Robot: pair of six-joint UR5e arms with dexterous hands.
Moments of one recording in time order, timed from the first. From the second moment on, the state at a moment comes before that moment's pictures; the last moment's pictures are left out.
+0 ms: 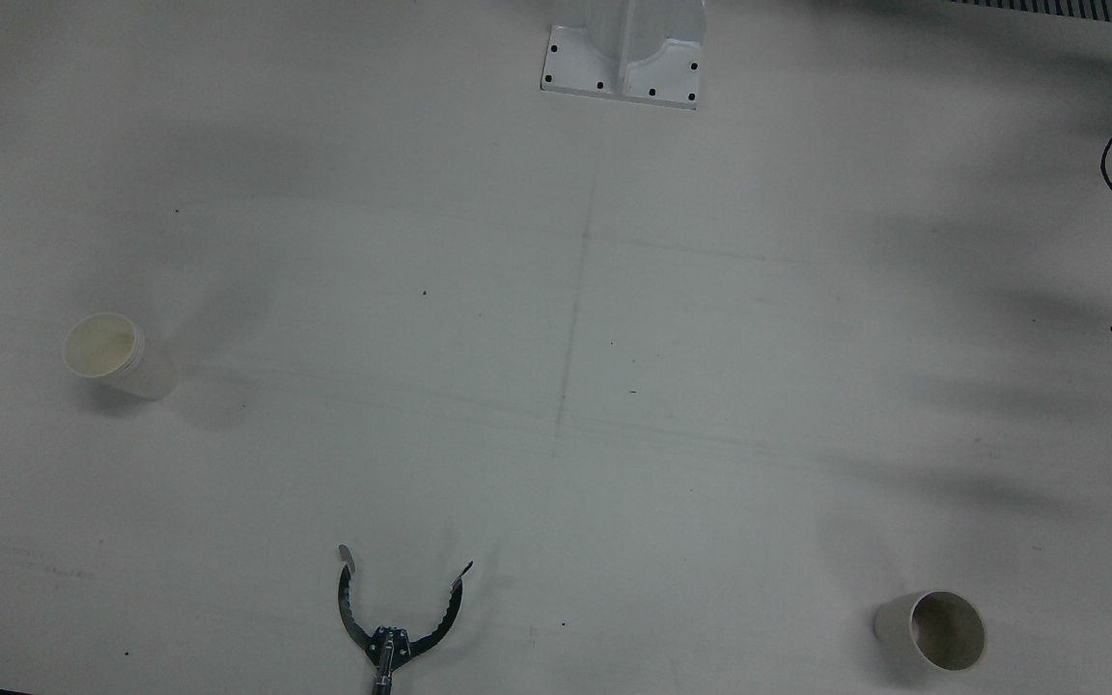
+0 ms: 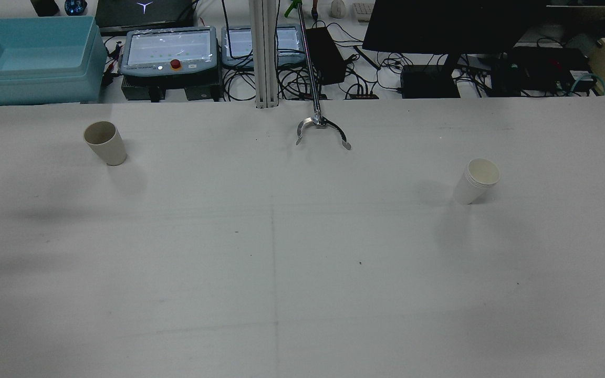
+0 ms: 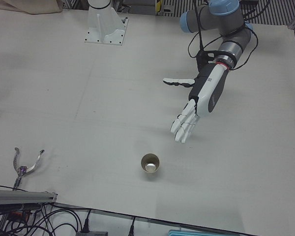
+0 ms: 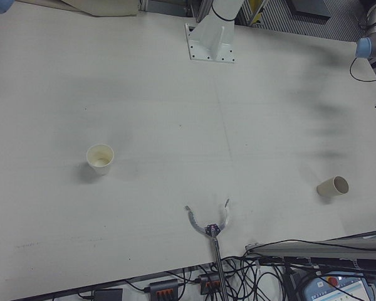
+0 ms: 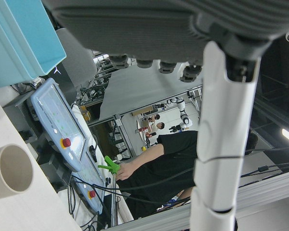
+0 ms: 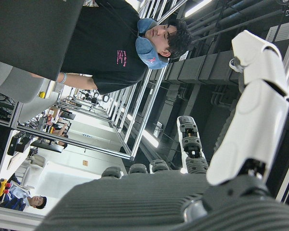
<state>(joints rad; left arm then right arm) -1.09 -1.60 -2.00 0.22 1.42 0.42 1.63 -1.68 1.69 -2.98 -1.39 -0.32</state>
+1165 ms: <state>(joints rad) -1.19 -1.61 -1.62 -0.11 1.51 0.41 1.58 -1.70 1.69 -2.98 -1.39 -0.32</state>
